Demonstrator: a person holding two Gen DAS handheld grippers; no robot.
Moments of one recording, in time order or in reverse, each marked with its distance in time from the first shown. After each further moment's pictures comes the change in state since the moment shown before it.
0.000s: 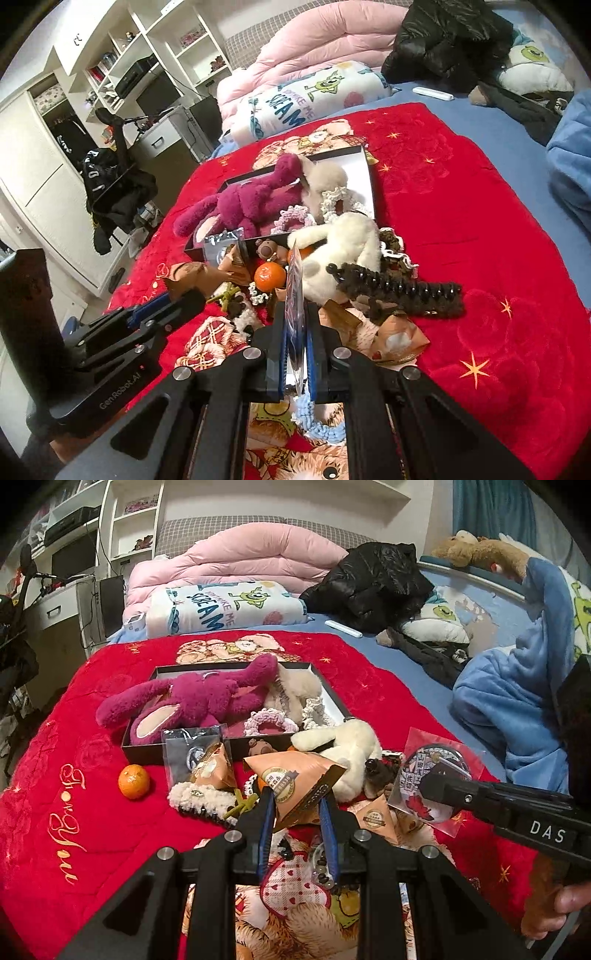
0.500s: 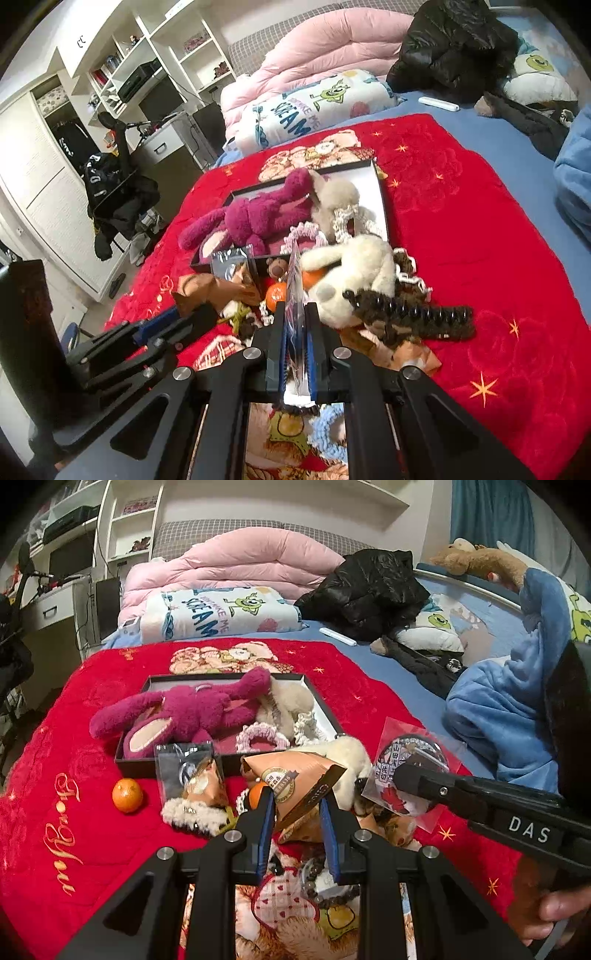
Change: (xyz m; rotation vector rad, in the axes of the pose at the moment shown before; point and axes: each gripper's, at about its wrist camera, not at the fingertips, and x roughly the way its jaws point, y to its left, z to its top) left arm -0.002 -0.005 0.018 0.000 -0.020 -0.015; right arm 0.003 0.015 0.020 -0.005 -0.031 -0.003
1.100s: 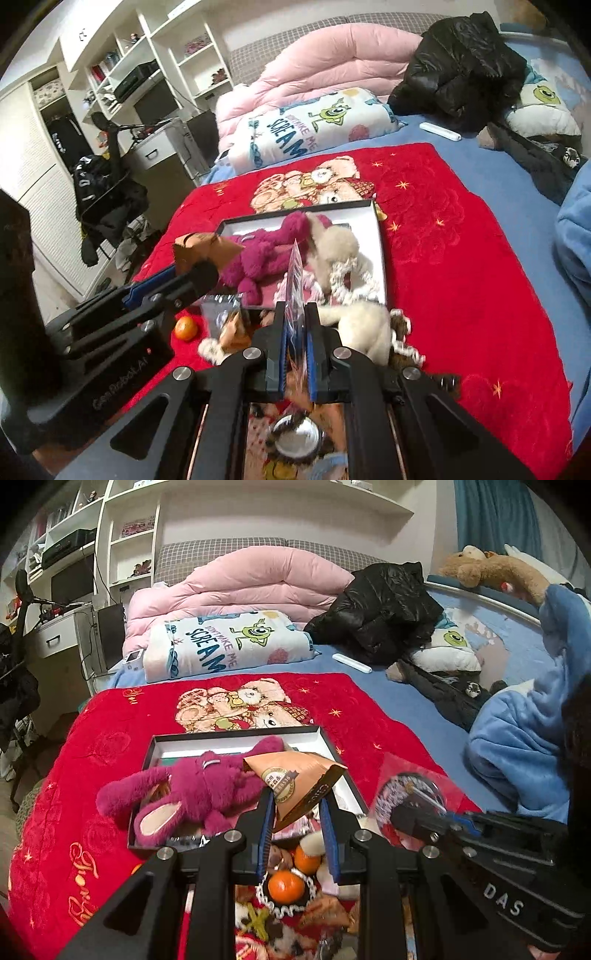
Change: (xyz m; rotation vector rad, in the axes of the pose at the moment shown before) left arm 0.029 0.005 0.089 0.022 -0.051 0.062; right arm 0.015 0.013 0.060 -0.043 -0.033 -0.067
